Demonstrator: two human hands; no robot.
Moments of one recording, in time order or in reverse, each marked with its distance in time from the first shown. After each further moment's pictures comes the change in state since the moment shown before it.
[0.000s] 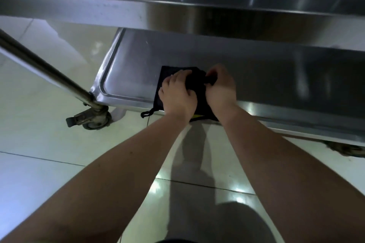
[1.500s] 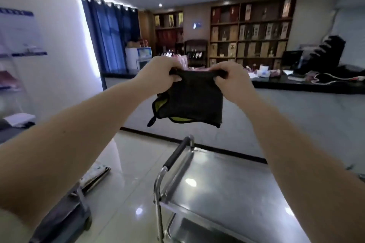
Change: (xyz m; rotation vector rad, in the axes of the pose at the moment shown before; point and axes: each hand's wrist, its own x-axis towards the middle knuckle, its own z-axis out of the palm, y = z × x) left_hand -0.074 0.608 -1.030 0.354 0.401 0.542; right_hand -0.156 -0.898 -0.710 0.063 0.120 -0.935
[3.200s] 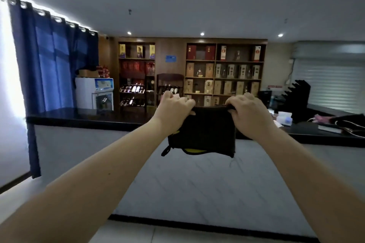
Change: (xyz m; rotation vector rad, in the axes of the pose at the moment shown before) left_hand 0.514 -0.669 0.278 0.380 0.338 0.502; right_hand 0.576 0.196 0.506 -0.837 0.138 -0.181
